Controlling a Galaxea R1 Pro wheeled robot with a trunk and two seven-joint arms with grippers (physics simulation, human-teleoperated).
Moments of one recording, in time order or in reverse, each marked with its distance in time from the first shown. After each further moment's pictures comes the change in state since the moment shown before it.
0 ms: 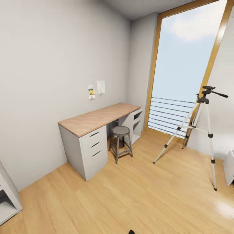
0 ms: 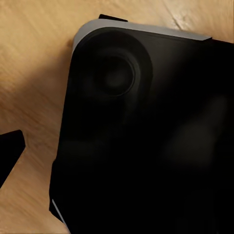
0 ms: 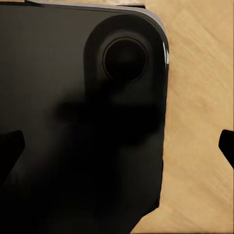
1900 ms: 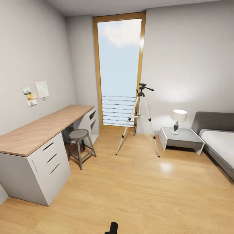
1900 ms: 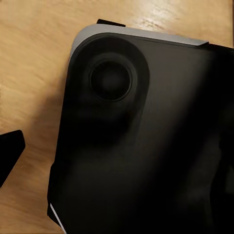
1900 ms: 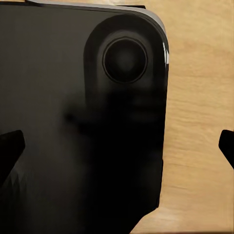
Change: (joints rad) left arm 0.000 -0.003 0.000 -0.002 -0.002 -0.014 0.000; right arm 0.000 0.000 0.000 0.000 0.002 0.000 0.000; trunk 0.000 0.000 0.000
